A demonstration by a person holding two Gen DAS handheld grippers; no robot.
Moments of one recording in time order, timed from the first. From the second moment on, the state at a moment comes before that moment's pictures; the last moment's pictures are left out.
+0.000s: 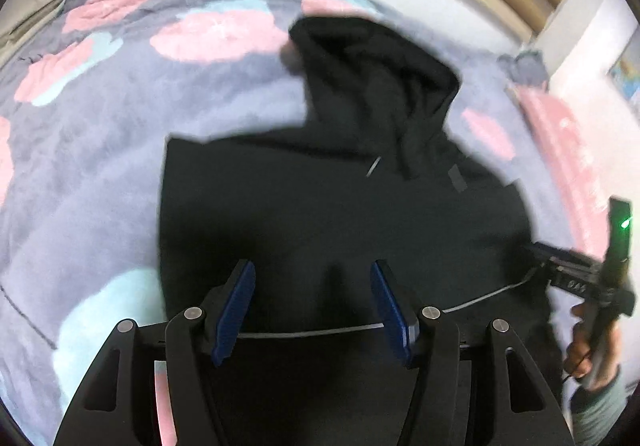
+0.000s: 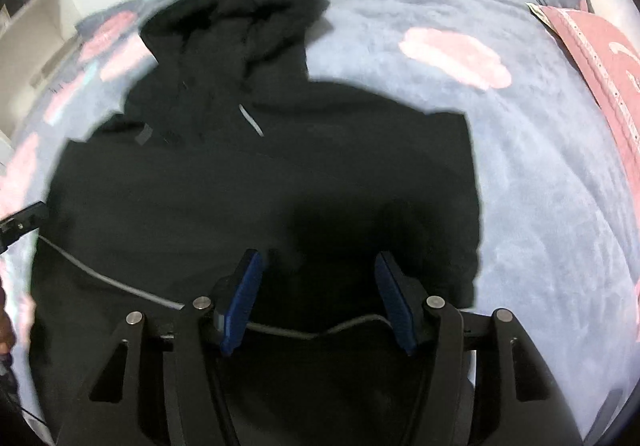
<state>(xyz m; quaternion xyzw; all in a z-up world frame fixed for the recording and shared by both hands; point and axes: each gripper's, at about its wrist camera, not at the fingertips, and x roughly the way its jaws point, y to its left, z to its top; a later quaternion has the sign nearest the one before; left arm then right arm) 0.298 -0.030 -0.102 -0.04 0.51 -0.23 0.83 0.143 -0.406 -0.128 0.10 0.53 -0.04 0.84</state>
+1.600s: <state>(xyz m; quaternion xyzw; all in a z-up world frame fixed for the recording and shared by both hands) 0.570 -0.140 -0.143 -0.12 0.55 -0.15 0.81 0.437 -0.445 -0.169 0.18 0.57 -0.01 0.80</state>
